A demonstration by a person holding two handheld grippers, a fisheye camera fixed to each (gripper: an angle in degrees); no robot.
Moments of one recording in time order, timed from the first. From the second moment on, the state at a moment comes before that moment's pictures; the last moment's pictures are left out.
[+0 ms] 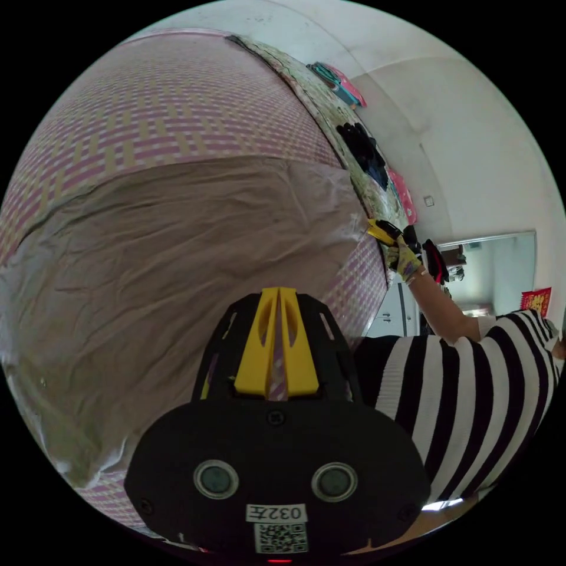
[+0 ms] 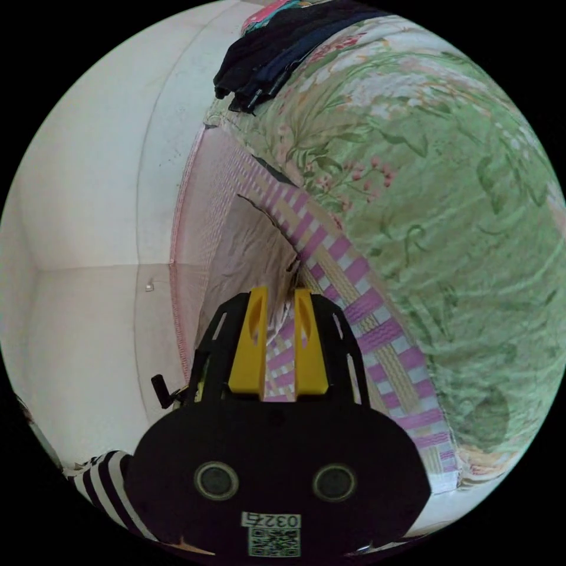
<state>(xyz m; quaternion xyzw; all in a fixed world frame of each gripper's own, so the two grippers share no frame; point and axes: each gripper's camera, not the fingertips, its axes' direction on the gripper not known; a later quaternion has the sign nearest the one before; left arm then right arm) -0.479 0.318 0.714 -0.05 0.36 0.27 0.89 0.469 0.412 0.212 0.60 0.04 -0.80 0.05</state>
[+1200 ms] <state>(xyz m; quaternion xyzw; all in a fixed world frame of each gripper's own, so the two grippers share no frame) -0.685 0.379 0.640 0.13 0.42 0.18 0.88 0.074 0.036 0.500 0.57 0.48 -0.64 -0.21</state>
